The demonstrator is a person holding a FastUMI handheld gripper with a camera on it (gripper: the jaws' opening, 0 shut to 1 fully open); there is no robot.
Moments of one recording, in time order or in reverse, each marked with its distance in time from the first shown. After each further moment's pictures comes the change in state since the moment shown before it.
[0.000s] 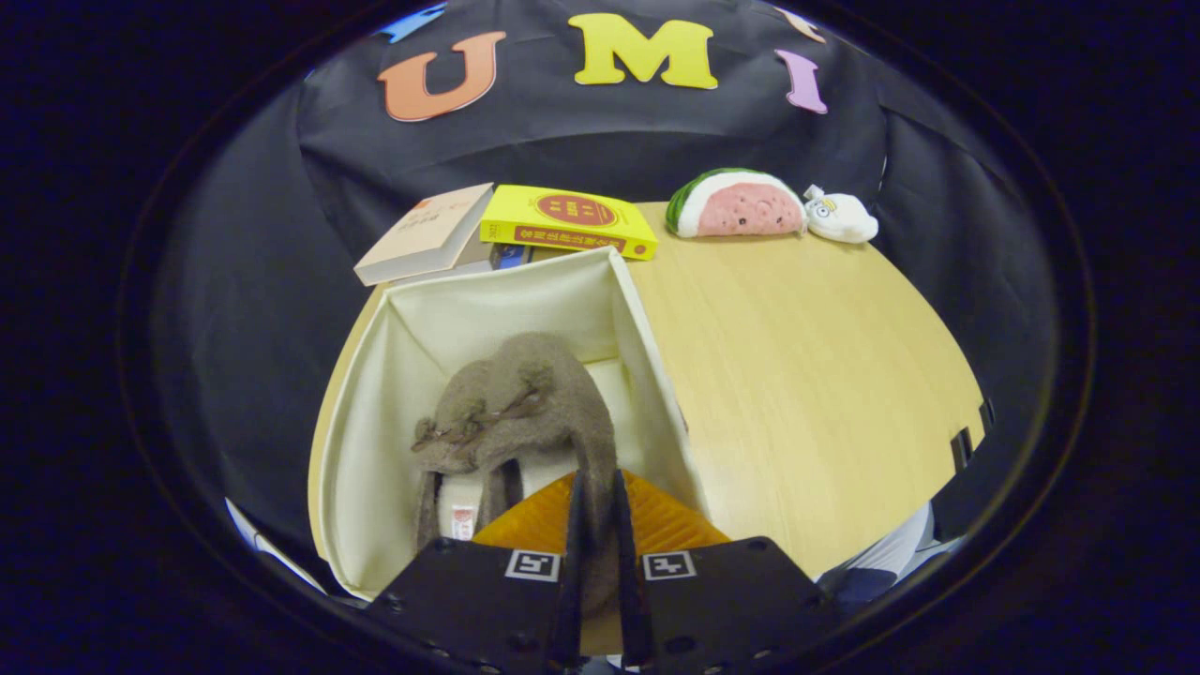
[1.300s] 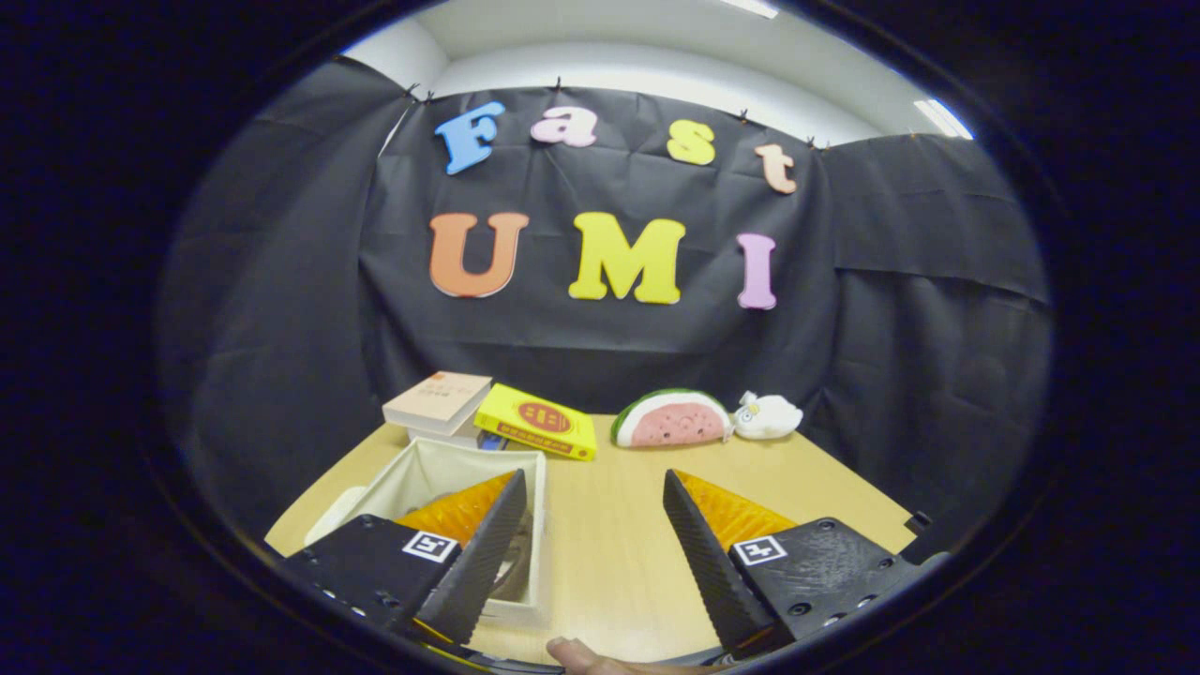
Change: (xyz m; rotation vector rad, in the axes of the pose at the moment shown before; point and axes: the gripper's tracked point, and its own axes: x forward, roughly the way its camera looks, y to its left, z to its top) arm -0.182 -0.098 0.068 -0.107 -0.761 -0.013
